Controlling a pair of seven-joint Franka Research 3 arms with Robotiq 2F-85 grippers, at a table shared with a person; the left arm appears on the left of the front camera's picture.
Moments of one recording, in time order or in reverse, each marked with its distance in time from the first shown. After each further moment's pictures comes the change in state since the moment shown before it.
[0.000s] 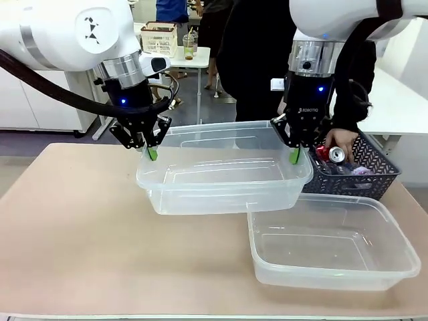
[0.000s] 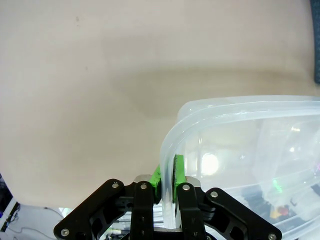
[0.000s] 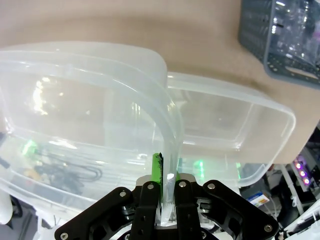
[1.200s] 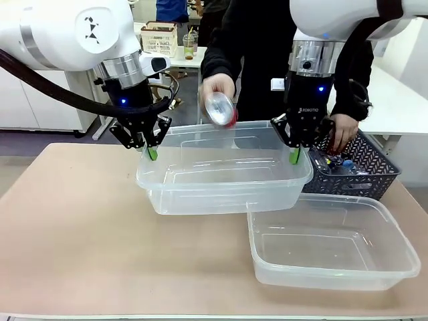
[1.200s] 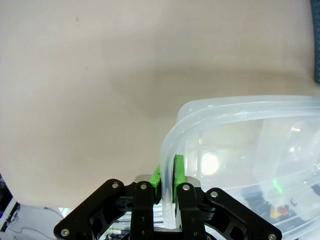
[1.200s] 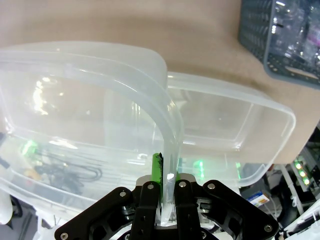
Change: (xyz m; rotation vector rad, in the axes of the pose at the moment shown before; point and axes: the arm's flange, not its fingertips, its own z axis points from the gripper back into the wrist) left arm 0.000 0.000 0.000 0.000 0.000 0.000; right arm 0.000 0.000 0.000 0.000 0.000 0.000
